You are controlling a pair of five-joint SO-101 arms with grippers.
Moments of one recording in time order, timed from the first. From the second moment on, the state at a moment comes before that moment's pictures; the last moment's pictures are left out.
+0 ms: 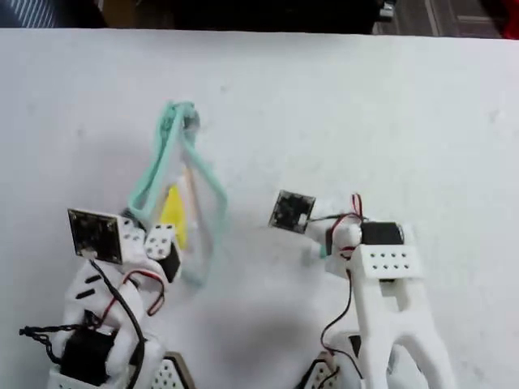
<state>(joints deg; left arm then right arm) 10.2 -103.5 75.4 51.6 10.9 -4.6 -37.9 58.1 62.8 72.5</state>
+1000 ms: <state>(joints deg) 14.0 -103.5 75.4 51.6 10.9 -8.7 -9.8 51.3 51.5 73.8</state>
